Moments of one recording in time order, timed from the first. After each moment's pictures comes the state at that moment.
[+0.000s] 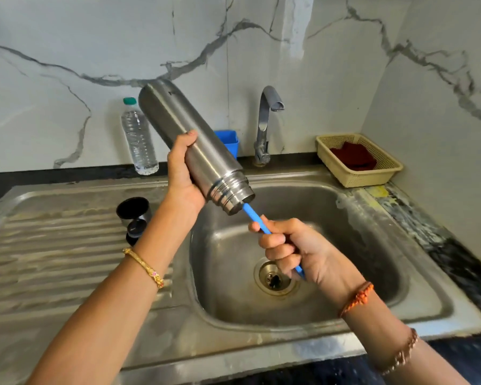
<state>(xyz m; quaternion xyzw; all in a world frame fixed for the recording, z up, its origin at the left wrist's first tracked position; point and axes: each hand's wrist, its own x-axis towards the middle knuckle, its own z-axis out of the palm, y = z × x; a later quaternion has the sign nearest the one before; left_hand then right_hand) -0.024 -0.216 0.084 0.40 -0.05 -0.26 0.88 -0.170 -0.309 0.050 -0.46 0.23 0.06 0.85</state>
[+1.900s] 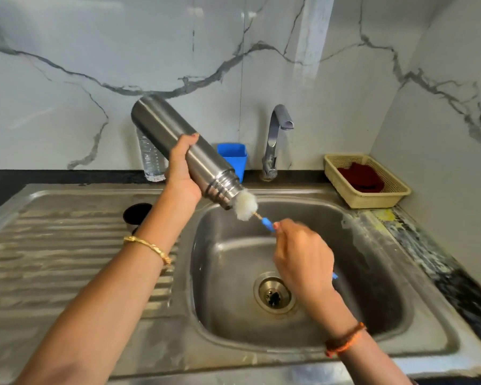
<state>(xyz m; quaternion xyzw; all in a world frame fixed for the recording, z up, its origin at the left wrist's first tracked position) 0.004 -0.216 0.095 0.43 0.05 -0.22 0.87 -0.172 -0.313 0.021 -0.93 0.23 -0.22 0.20</state>
